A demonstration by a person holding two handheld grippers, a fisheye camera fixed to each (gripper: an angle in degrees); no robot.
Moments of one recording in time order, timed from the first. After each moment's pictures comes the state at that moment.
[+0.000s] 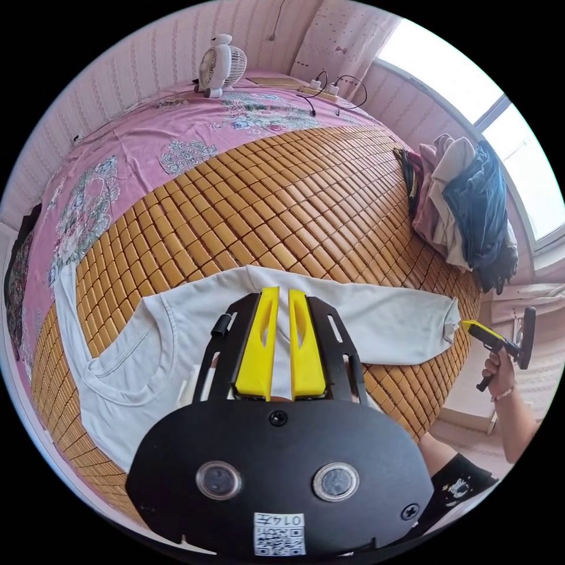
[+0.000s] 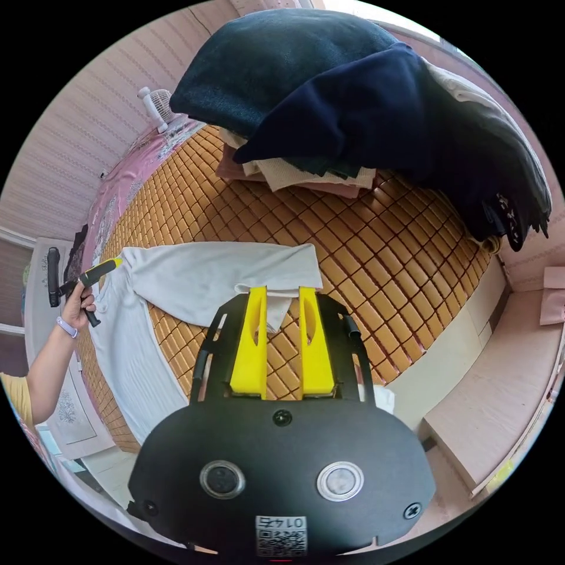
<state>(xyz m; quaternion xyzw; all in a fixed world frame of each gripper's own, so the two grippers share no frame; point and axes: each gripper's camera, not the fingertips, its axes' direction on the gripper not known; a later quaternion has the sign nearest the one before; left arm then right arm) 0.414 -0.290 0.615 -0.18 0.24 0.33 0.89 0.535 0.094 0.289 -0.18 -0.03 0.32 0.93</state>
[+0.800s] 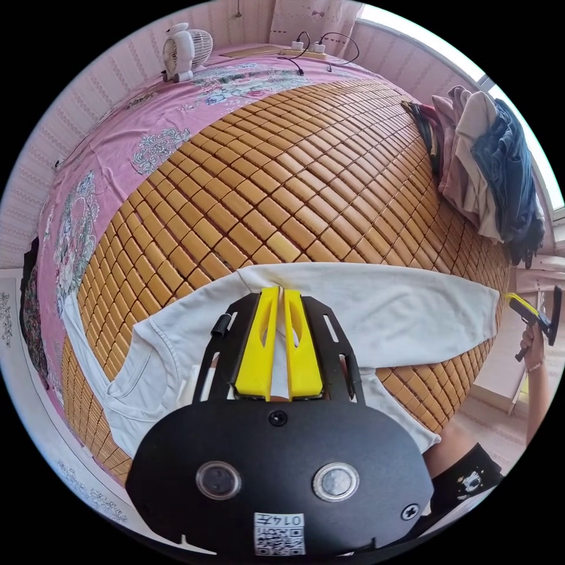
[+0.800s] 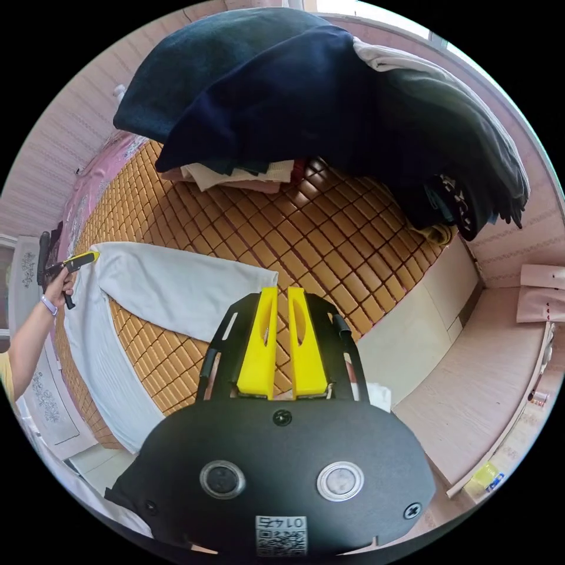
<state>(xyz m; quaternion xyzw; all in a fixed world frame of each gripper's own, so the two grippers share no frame) 0.465 -0.274 0.609 -0.22 0.17 0.42 0.86 0.593 0.120 0.261 -0.21 0.02 0.29 0.93</state>
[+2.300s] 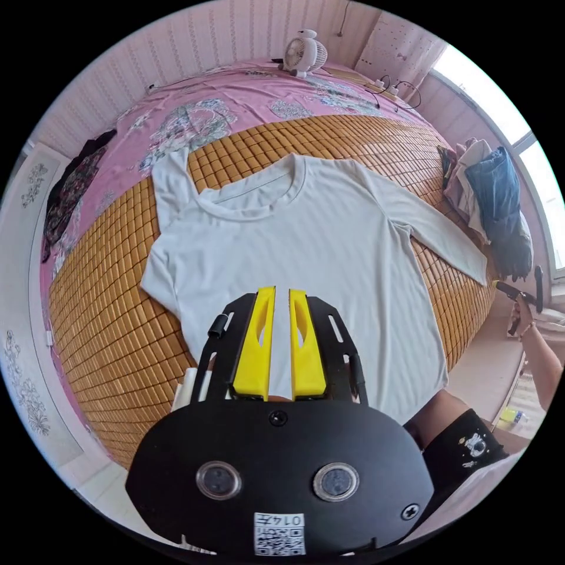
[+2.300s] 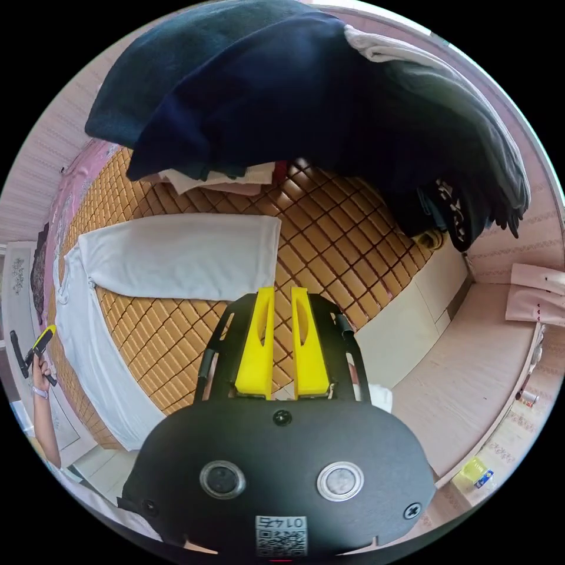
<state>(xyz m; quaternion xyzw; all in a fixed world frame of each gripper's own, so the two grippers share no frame) 0.085 -0.225 0.476 -0.22 0.13 0.26 0.93 0.520 0.015 0.345 -0.27 0.06 0.24 0.93</state>
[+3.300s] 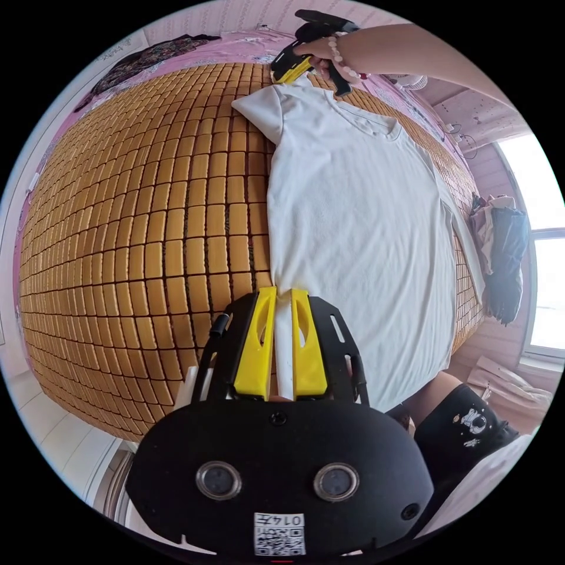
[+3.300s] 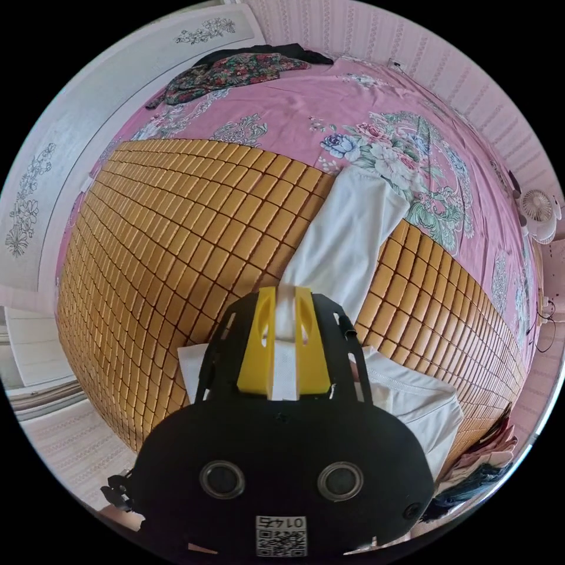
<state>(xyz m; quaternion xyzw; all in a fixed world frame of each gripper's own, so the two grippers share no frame) -0.177 -0.109 0.493 -0.28 0.17 0.09 0.94 -0.239 -0.385 0.695 -0.27 -0.12 -0.22 0.93</state>
